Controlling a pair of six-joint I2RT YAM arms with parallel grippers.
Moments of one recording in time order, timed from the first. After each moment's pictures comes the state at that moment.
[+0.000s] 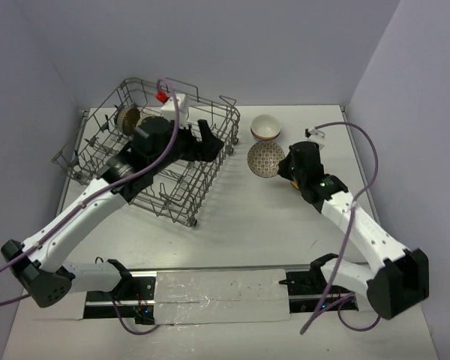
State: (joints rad) left arm -0.70 1.23 1.35 -0.39 -0.06 -0.45; right arm 0.37 1.14 0.85 -0.32 0.28 0.64
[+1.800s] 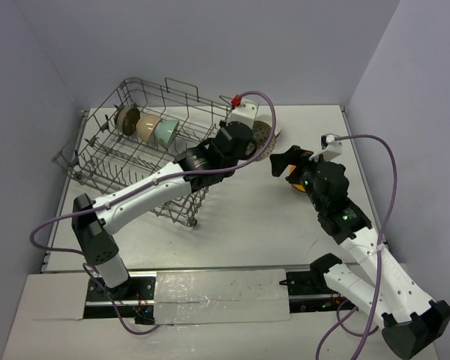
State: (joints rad) left arm -1.02 1.72 1.71 -0.40 -0.65 -0.25; right arm 0.45 0.74 0.75 -0.18 0.23 0.54
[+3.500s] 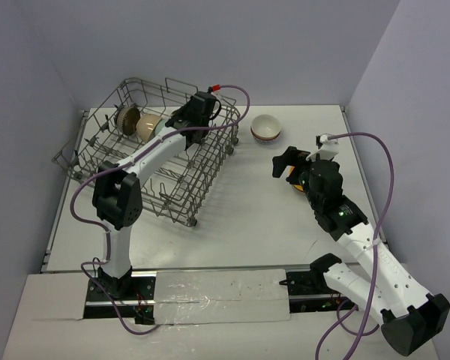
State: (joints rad) left arm -0.58 2.02 1.81 -0.37 -0.80 0.58; right arm 0.45 0.78 0.74 -0.21 0.31 0.46
